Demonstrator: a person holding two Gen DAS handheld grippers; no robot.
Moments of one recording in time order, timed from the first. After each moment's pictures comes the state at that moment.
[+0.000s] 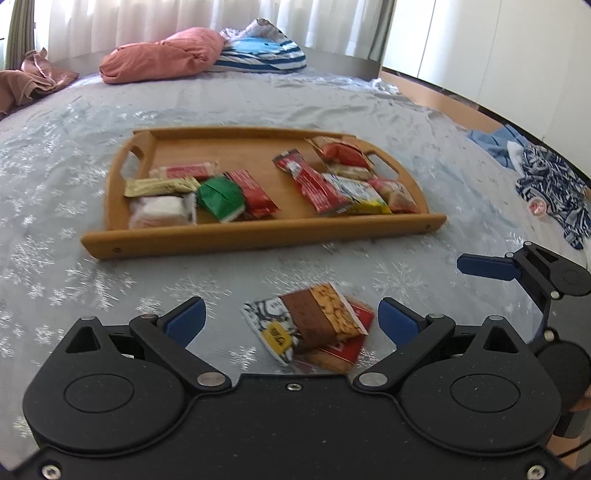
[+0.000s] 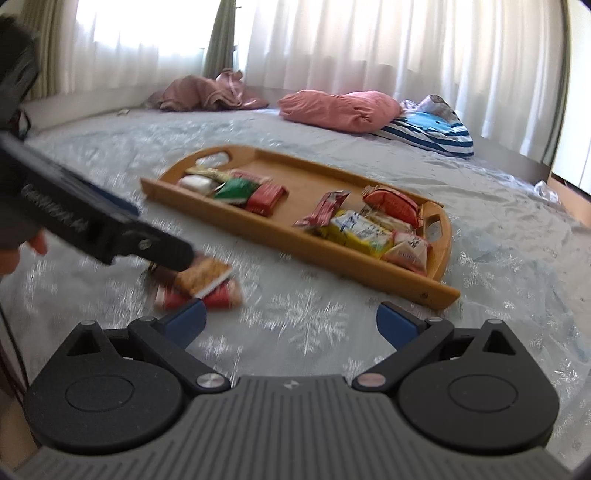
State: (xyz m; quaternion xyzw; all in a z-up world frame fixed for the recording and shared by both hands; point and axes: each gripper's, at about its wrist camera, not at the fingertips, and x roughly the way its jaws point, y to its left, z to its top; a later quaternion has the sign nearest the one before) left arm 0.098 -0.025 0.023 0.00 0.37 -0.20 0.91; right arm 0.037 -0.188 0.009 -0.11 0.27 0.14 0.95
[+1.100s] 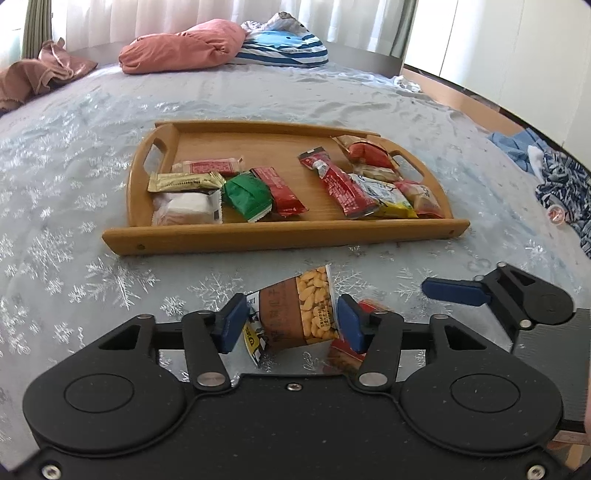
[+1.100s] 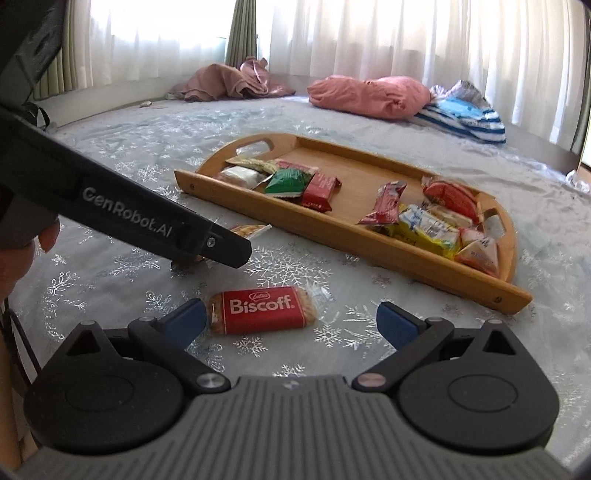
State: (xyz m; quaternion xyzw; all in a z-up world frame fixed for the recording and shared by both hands) left arm 0.108 -0.014 0.025 -0.01 0.38 -0.17 0.91; right arm 0.059 -0.146 -0.001 -0.08 0.30 0.18 0.93
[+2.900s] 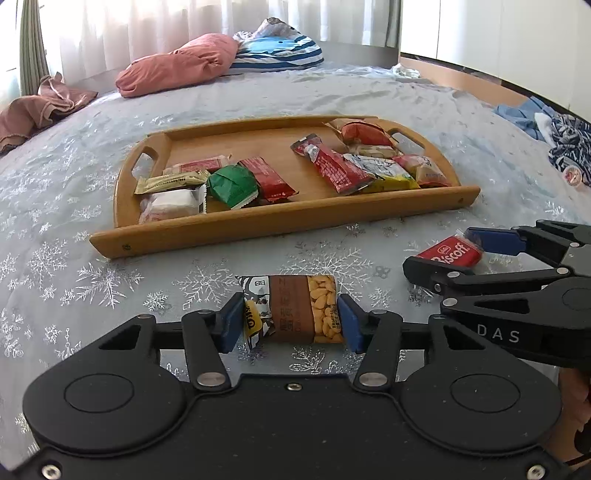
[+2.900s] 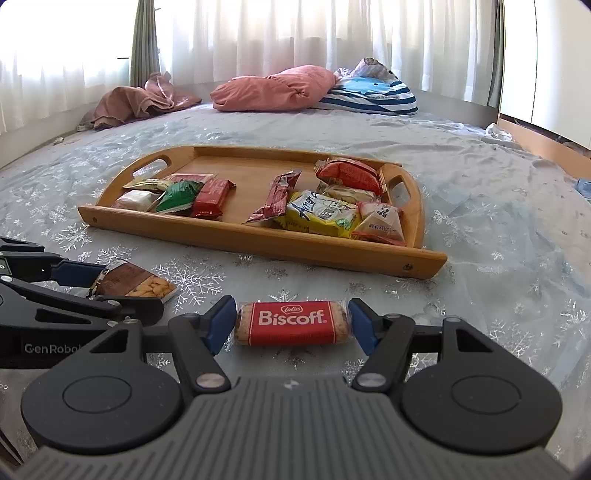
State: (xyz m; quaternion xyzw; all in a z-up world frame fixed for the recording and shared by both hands) left arm 0.097 -0.043 0.002 0.06 0.36 -0.15 0.92; right arm 0.067 -0.184 0.001 -0.02 0.30 0.04 0.95
